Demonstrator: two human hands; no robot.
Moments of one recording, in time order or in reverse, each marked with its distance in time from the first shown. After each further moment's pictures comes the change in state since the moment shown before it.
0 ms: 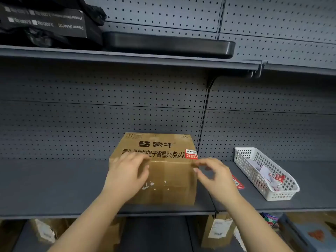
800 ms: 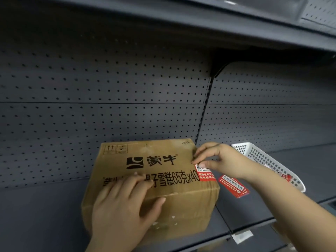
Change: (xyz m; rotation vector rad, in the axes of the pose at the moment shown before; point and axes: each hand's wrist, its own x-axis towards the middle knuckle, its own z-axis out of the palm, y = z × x) left_hand 0.047 -0.043 0.047 -0.017 0.092 0.224; right_hand 0.125 0.033 0.005 -0.042 -0.478 0.149
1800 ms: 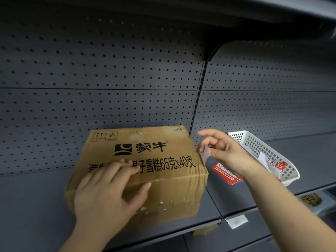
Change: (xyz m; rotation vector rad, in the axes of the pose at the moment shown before) left_hand -0.002 0.006 0.004 0.002 0.116 -0.017; right_hand -0.025 0.050 0.013 0.836 0.134 -0.085
